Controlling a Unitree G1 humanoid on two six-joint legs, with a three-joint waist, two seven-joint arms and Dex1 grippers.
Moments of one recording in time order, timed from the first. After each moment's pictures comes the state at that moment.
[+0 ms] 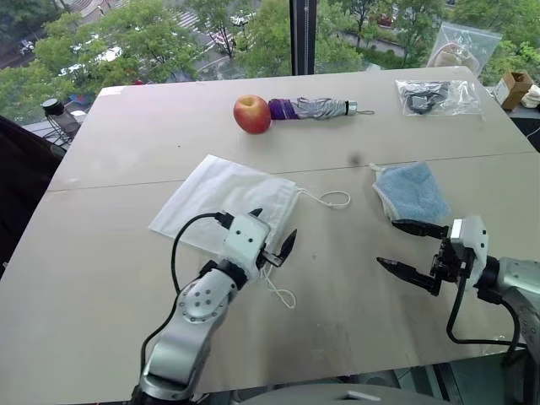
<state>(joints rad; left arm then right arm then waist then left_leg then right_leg) 0.09 0.31 -0.22 -0.62 -0.01 0.52 -0.22 0.11 -0.71 -0.16 -0.35 0.56 0.24 1.01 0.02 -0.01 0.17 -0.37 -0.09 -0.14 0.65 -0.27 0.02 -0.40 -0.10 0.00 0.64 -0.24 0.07</state>
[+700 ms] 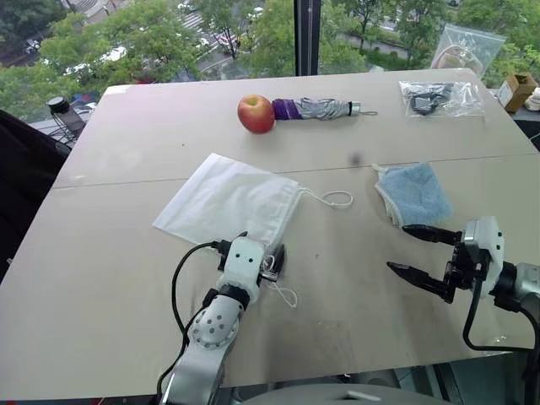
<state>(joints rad) 0.26 0.18 -0.22 -0.53 0.05 0.38 -0.12 0.17 -0.75 -0.24 -0.42 0.62 0.35 1.00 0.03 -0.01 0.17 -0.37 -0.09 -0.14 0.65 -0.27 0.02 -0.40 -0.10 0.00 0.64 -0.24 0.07</state>
